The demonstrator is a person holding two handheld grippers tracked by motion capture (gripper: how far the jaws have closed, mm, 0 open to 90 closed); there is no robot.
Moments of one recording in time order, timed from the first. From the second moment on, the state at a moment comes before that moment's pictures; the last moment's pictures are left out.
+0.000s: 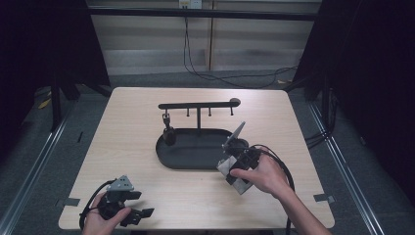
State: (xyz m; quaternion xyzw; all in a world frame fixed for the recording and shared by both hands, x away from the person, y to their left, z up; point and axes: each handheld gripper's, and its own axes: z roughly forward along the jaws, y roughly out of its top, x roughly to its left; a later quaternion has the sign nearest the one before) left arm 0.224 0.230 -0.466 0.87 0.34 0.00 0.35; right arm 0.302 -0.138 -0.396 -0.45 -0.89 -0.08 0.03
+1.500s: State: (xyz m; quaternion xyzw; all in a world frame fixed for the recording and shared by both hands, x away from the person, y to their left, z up) left arm 0.226 0.230 -0.469 0.87 0.34 -0.01 0.35; right arm 0.357 -0.162 -0.404 -0.54 -0.83 -0.16 0.02
